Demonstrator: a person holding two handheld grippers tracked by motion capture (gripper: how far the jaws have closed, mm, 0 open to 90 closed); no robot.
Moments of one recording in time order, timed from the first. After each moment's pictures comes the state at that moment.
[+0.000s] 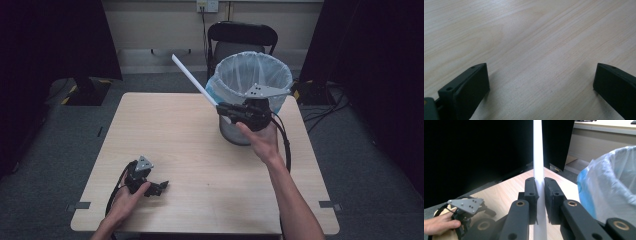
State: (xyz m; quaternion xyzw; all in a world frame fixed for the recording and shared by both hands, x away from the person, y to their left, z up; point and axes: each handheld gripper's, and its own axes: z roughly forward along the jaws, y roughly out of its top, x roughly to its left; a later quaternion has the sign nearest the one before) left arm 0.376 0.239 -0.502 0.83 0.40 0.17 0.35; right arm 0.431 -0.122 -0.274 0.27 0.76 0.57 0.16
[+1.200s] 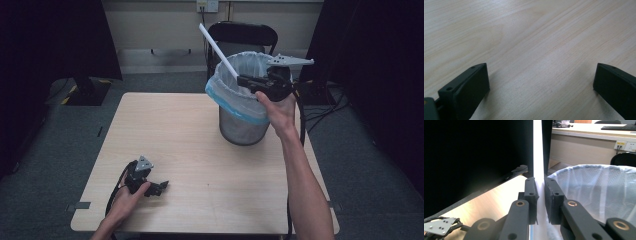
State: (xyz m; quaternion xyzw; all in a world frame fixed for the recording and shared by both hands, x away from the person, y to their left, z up) left arm 0.376 0.239 -0.502 0.83 0.40 0.17 0.35; right arm 0.482 -0.167 -0.235 0.31 0.73 0.57 0.19
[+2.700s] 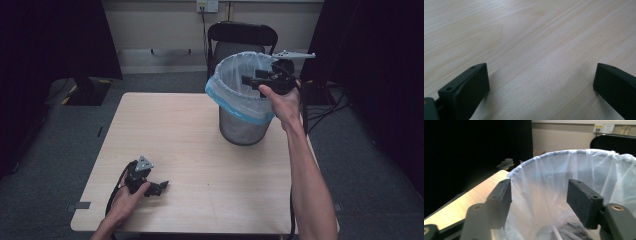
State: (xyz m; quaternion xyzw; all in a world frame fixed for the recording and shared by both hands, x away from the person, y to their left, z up) left arm 0.376 0.239 -0.502 0.83 0.40 0.17 0.35; right arm 0.514 -0.183 -0.244 0.39 0.73 0.53 0.20
